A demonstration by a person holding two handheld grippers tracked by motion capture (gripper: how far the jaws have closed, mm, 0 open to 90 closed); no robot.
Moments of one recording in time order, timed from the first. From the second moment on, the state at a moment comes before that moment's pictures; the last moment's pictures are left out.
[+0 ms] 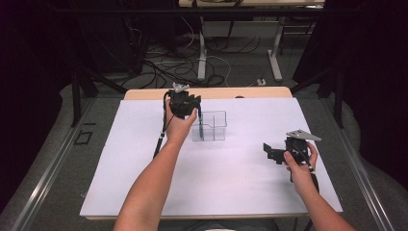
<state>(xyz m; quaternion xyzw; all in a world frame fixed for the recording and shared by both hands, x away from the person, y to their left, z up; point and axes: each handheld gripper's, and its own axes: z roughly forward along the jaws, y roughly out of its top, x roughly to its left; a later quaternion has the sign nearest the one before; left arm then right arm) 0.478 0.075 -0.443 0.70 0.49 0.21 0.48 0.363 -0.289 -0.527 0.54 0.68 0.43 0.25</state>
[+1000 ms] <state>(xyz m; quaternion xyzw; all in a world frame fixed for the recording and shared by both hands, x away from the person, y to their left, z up) 0.450 0.080 -0.415 0.71 0.44 0.24 0.49 0.363 -0.289 -0.526 0.54 0.68 0.43 0.25</state>
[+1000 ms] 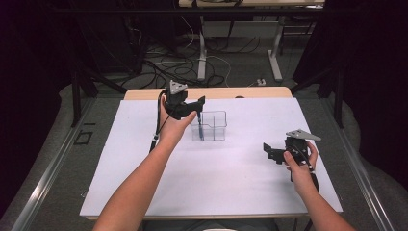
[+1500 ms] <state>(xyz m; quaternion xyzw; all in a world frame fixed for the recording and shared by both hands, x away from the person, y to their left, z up) 0.426 0.092 -0.398 0.73 0.40 0.25 0.50 0.364 -0.289 -0.526 0.53 0.69 0.43 0.25</state>
